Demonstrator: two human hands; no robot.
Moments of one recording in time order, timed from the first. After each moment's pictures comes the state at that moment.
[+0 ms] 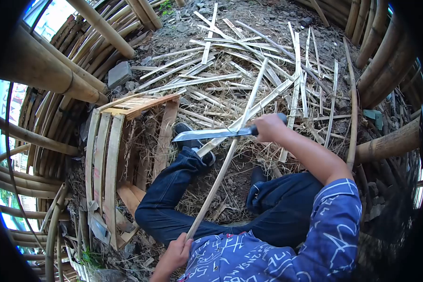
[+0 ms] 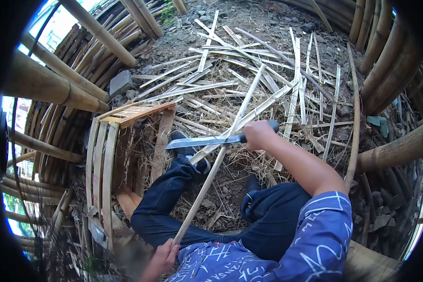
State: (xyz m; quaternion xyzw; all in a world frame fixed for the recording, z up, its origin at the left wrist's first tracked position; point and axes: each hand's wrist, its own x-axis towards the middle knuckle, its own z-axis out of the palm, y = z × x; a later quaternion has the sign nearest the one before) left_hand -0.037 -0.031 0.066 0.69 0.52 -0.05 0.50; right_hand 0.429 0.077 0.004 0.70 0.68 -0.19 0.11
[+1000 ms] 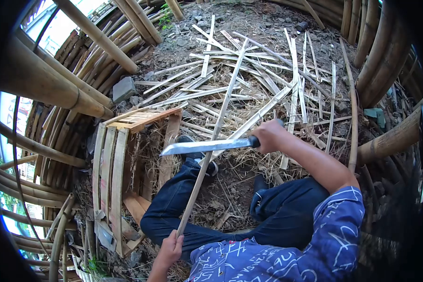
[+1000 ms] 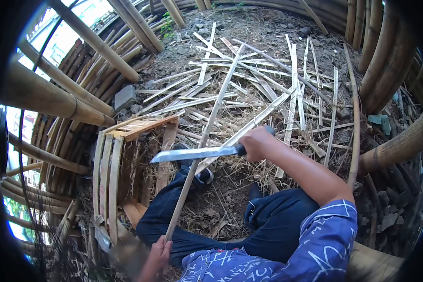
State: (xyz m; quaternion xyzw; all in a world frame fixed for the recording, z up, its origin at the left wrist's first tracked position) left_hand -0.043 -0.005 0.055 0.70 0.55 0.00 0.45; right_hand 0.430 0.059 0.040 0.70 0.69 -0.18 0.05
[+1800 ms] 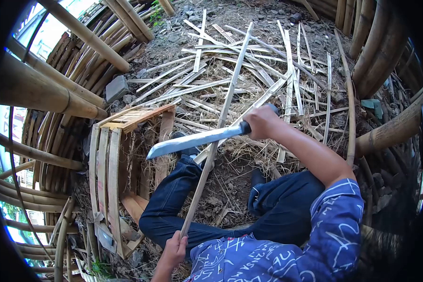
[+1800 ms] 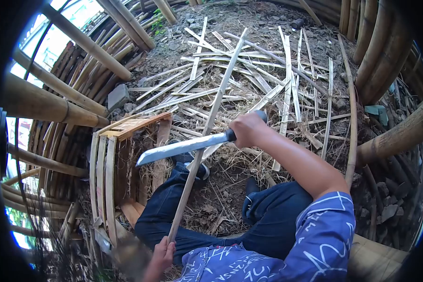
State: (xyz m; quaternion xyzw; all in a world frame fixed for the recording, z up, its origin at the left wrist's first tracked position) left_hand -0.041 -0.018 0.051 0.70 0.53 -0.01 0.48; right_hand 0.437 0.075 0.029 0.73 0.67 -0.13 0.03
